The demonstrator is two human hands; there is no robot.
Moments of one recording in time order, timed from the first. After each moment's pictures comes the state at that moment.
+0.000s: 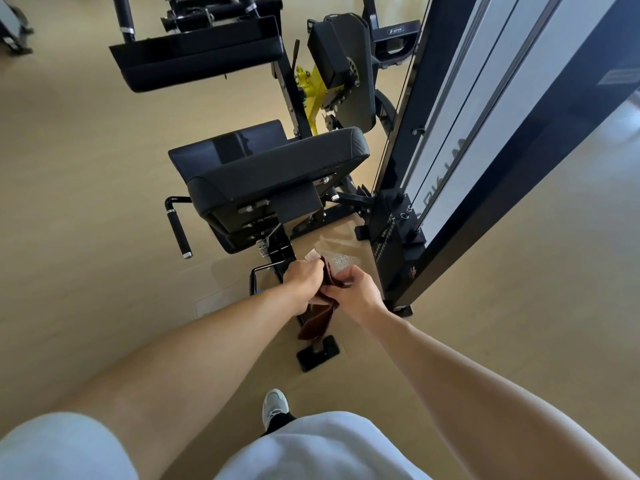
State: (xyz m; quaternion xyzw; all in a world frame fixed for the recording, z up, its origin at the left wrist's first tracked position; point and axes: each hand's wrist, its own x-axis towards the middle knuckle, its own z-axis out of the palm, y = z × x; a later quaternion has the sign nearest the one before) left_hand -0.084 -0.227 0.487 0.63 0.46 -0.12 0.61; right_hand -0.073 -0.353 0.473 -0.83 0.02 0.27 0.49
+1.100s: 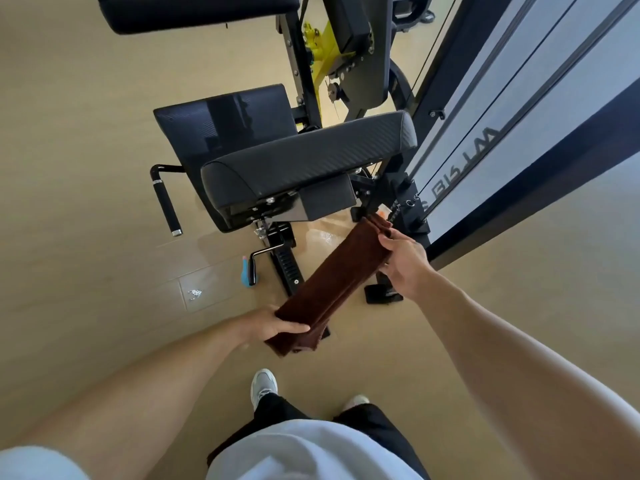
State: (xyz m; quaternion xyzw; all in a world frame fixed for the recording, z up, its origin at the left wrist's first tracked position) left_hand -0.157 -0.122 0.388 0.68 0.23 -0.39 0.58; right_hand 0.008 -0.345 0.476 -0.61 0.19 0.29 0.71
